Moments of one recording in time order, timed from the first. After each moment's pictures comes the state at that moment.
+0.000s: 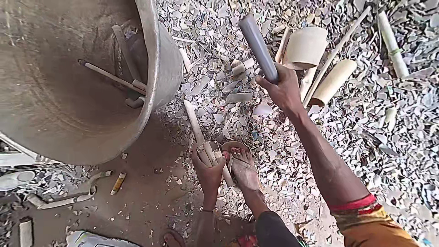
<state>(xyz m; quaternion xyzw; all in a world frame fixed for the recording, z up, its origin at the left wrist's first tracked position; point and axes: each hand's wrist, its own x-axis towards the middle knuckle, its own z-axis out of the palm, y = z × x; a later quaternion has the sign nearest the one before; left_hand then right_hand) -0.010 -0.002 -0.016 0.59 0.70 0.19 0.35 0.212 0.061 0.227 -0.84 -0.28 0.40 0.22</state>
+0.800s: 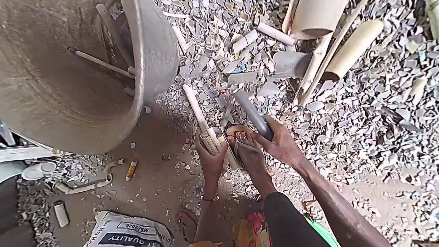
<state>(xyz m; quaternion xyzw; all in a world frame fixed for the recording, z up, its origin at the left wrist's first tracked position) -0.028 0.004 -0.010 0.60 0.66 0.19 0.42 0.191 -0.064 0.053 -0.74 -0.33 0.47 0.34</state>
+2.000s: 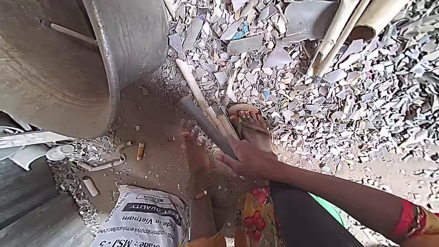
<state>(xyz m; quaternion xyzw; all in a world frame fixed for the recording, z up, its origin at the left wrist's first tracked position) -0.055 0.010 0.042 0.43 0.66 0.26 0.57 0.114 -0.051 0.075 -0.54 -0.42 0.72 0.14</state>
